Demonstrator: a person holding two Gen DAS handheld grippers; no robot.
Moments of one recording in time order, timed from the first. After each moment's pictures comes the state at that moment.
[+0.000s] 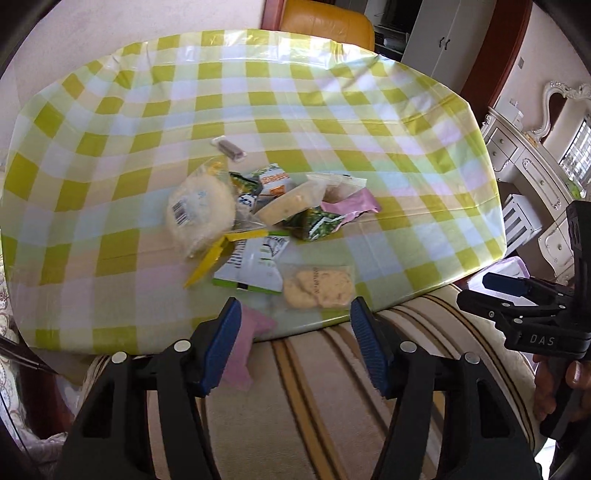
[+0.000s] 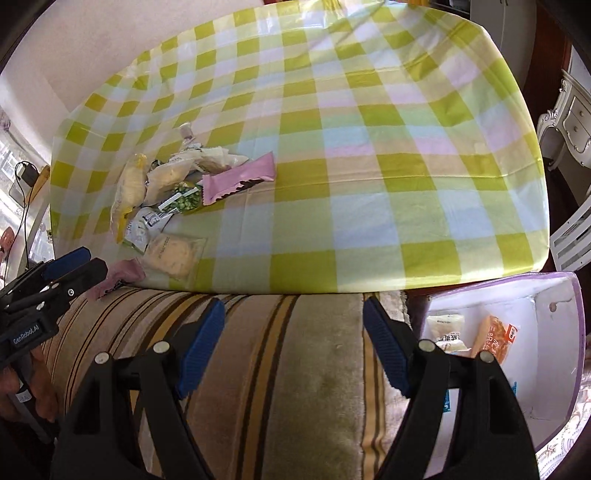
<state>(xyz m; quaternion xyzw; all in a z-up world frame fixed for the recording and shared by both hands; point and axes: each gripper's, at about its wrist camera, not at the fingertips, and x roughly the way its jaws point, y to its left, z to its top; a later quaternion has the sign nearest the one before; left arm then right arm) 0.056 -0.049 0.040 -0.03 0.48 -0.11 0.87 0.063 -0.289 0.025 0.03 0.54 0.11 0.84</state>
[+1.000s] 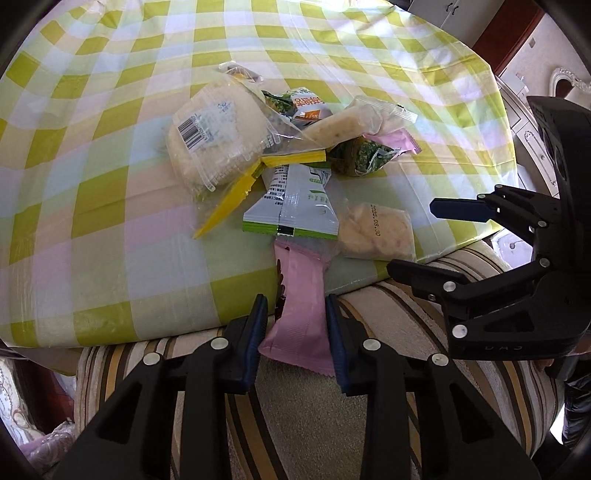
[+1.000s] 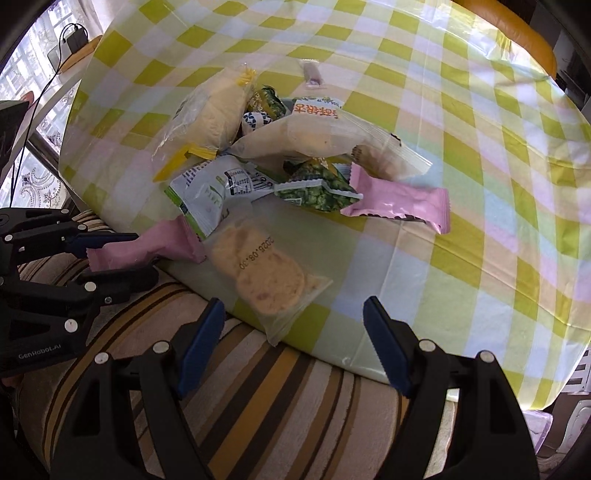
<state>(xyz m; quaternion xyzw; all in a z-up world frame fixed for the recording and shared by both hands) 0.080 -0.019 -0.015 -0.04 0.57 -0.14 0.81 0.114 -0.156 -0.013 -0.17 0.56 0.22 0.78</state>
